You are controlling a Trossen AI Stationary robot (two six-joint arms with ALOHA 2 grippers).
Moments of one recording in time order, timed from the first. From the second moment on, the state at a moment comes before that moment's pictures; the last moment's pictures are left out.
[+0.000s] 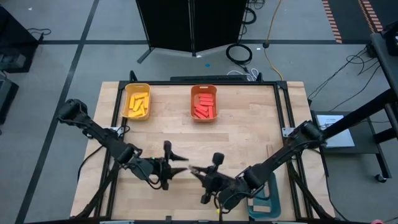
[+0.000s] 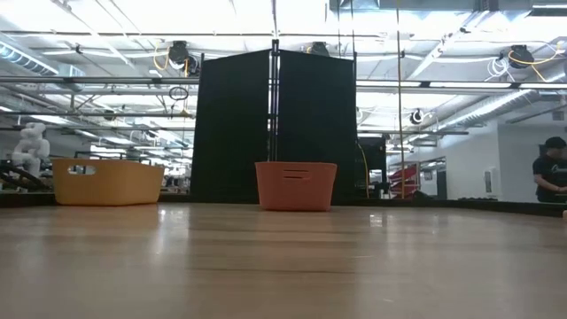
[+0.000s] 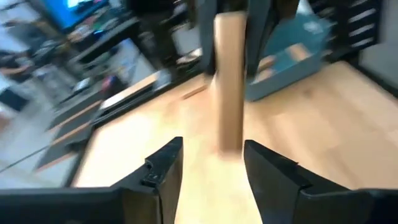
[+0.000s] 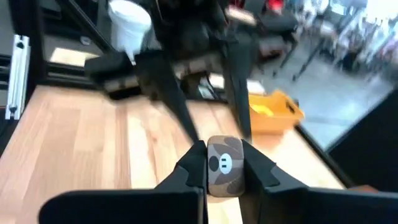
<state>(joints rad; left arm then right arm) -0.61 1.39 0.88 0.12 -0.62 0.27 0.62 1.90 1.51 -0.06 0.96 0.10</state>
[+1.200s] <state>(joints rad) 0.06 0.92 0.24 1.07 0.16 0.25 0.61 1.71 1.20 -1.01 -0.49 1.63</state>
